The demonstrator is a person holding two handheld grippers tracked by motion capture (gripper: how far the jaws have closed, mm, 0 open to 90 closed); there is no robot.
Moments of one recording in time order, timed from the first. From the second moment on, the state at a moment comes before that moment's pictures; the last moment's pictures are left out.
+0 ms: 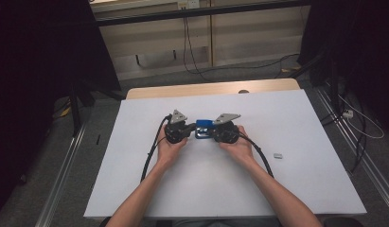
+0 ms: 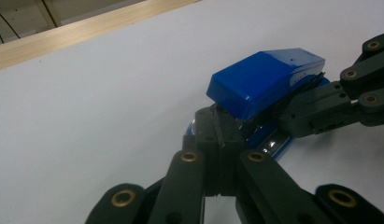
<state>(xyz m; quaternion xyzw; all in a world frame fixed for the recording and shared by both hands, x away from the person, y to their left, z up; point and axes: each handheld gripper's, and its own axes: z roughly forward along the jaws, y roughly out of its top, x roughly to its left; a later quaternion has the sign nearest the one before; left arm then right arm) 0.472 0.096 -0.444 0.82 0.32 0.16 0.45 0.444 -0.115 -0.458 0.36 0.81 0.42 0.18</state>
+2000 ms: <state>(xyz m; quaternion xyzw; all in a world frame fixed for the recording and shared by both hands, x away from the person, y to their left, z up) 0.469 0.085 -0.421 0.78 0.34 0.16 0.50 0.441 -0.099 -0.441 0.36 0.78 0.46 0.21</state>
